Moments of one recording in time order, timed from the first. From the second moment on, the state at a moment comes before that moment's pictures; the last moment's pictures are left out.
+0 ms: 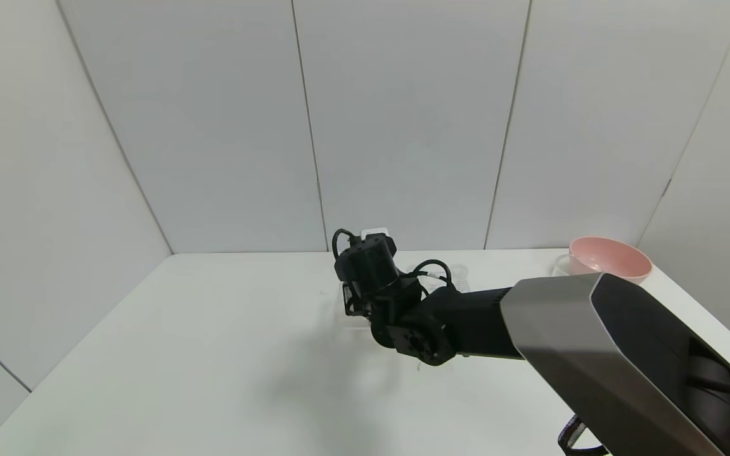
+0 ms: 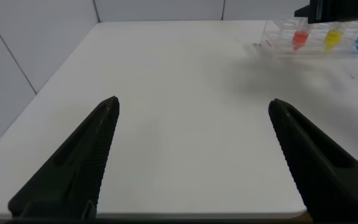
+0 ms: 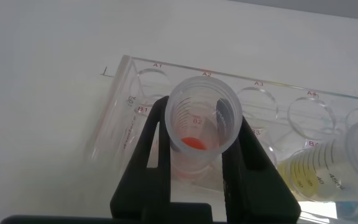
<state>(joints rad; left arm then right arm) 0.00 0.00 0.00 0.02 0.00 -0.02 0.79 2.52 -1.91 -0.15 -0.54 0.28</state>
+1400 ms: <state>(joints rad) 0.00 0.00 0.00 0.02 0.00 -0.02 0.80 2.41 -1.91 -0.10 -0.54 0.19</state>
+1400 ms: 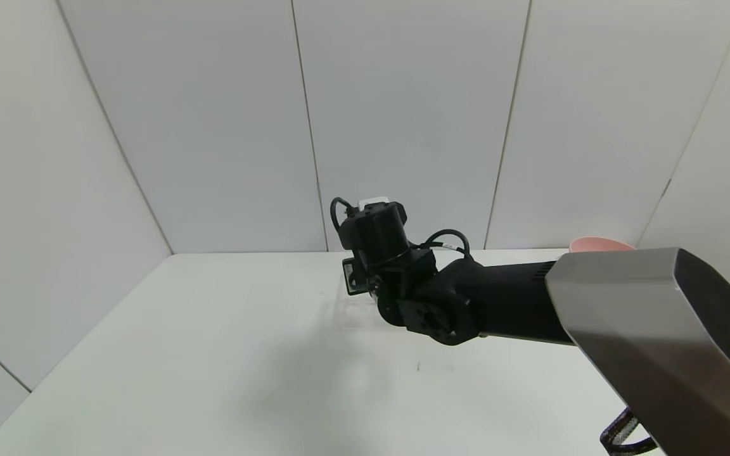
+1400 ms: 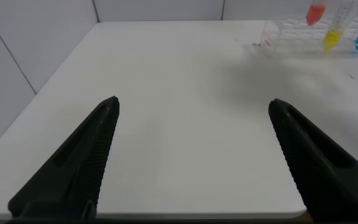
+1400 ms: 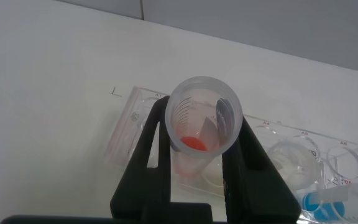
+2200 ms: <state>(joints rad) 0.00 0.00 0.00 0.02 0.00 -0.02 0.81 2.32 -1.74 -0.13 -0.46 0.18</state>
